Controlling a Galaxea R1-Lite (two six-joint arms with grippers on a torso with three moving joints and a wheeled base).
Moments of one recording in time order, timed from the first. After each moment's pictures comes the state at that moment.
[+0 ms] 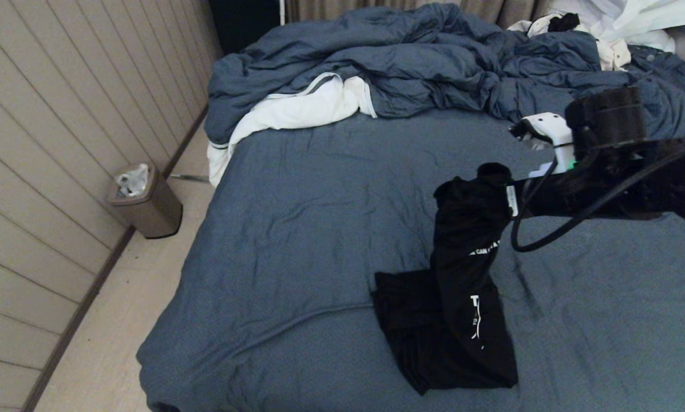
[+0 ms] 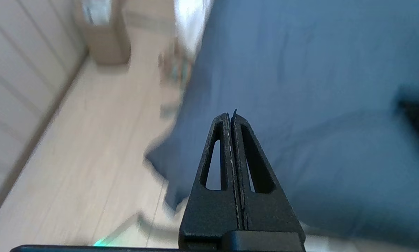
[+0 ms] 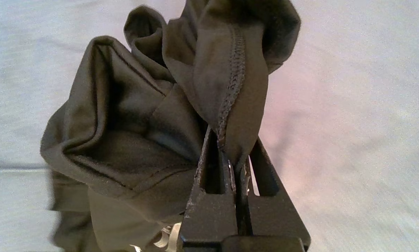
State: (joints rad) left arm -0.01 0.01 -0.08 0.04 0.02 -0.11; right arm 0.20 1.65 -1.27 0.08 -0.20 -0.07
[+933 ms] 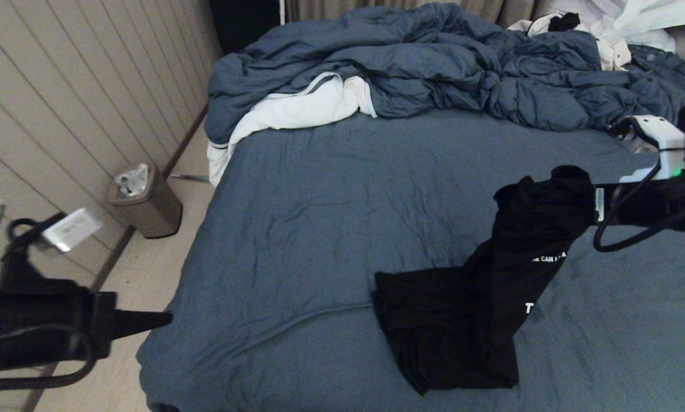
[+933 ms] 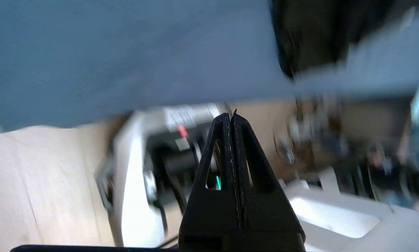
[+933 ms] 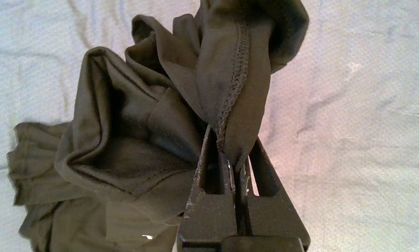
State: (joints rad) left arm -0.31 1.26 -0.81 0.27 -0.36 -0.29; right arm -0.08 1.52 -1.13 0.06 -0.01 -0.07
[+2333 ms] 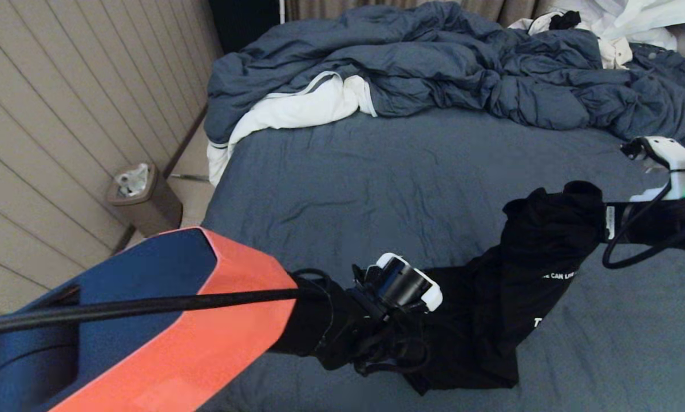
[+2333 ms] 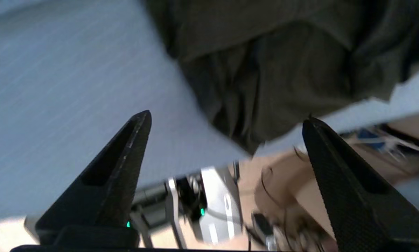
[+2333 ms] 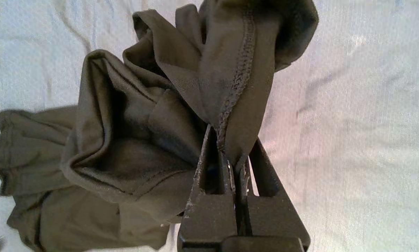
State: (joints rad) left arm -1.02 2.30 -1.50 0.04 0.15 -0.69; right arm -0.14 1.50 -1.04 0.03 0.04 -0.07
